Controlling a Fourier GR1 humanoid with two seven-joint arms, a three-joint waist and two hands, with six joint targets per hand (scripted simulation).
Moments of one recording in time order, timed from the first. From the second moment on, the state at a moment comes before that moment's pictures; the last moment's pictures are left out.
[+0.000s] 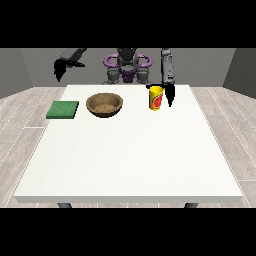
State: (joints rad) left arm -0.32 0.08 0.23 -0.96 0.03 0.00 -0.68; right arm -0.12 -0.26 -0.25 -1.48 -0.22 0.30 -0.24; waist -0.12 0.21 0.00
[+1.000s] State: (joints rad) left arm -0.41 0.11 0.24 -0.68 -0.09 0.27 -0.99; right arm -0.18 -0.29 -0.27 -1.45 -0.23 0.34 -0.26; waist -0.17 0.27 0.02
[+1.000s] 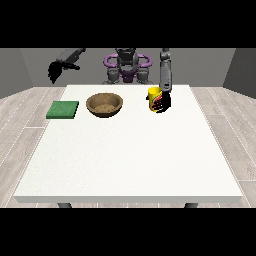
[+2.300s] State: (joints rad) left arm -0.71 0.29 -0.09 -0.73 -0.66 0.46 -0.11; right arm -0.18 -0.37 -0.34 -1.13 -0.24 0.42 -0.26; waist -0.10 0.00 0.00
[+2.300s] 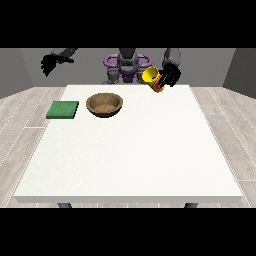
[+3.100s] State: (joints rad) left arm -0.94 0.16 -0.49 -0.64 -1.27 0.35 0.32; right arm -0.22 -0.38 -0.33 -1.06 -0.23 0.45 -0.27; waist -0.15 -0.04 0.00
